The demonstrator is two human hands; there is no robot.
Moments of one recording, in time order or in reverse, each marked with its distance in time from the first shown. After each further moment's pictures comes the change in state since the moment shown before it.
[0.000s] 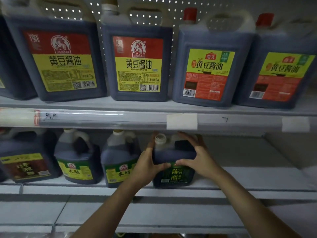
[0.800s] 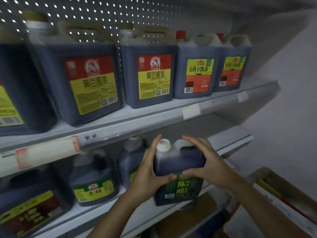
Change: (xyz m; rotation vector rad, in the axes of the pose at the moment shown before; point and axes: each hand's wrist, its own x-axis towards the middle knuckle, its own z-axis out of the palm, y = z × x) left_hand -0.081 0.028 -0.134 -0.226 -0.402 0.286; right_hand -0.111 -0.196 0.071 -0.084 0.285 0.211
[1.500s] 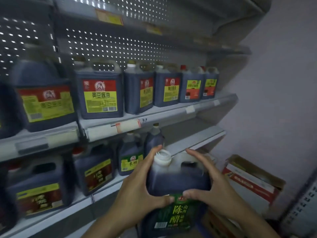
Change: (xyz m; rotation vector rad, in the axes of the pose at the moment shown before) left_hand -0.277 0.159 -0.172 0.098 -0.122 0.138; right_hand -0.212 -0.302 0.130 0.106 0.196 0.020
